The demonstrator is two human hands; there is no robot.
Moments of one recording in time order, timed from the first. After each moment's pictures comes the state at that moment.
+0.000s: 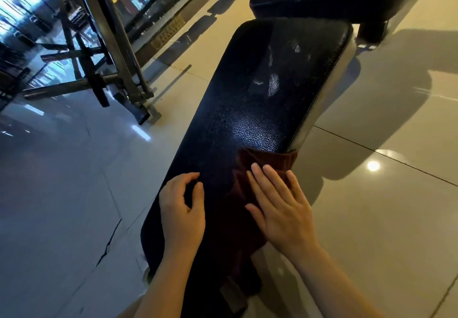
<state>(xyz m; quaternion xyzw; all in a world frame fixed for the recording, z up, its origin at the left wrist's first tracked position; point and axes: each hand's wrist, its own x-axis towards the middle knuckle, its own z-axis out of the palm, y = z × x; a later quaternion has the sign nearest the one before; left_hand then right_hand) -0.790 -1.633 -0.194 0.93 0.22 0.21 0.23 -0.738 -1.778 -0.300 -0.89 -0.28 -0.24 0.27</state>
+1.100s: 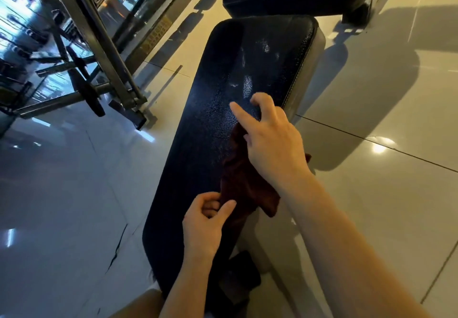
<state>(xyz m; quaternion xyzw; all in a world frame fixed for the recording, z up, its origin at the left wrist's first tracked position) -0.782 -1.682 -0.210 0.85 0.37 0.03 0.37 -0.650 -1.806 -0.205 -0.90 -0.20 -0.14 0.35</state>
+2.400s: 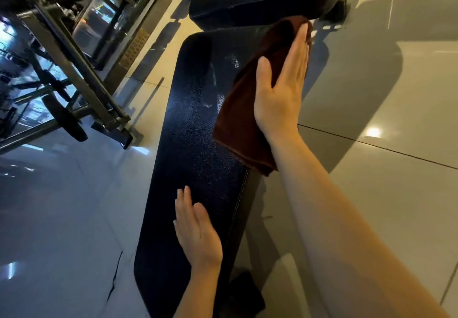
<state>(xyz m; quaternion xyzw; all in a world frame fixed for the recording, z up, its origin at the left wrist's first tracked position) -0.742 -1.675 -0.258 0.92 0.30 0.12 0.24 -0.542 -1.810 -0.219 -0.64 0.09 -0.18 0.74</state>
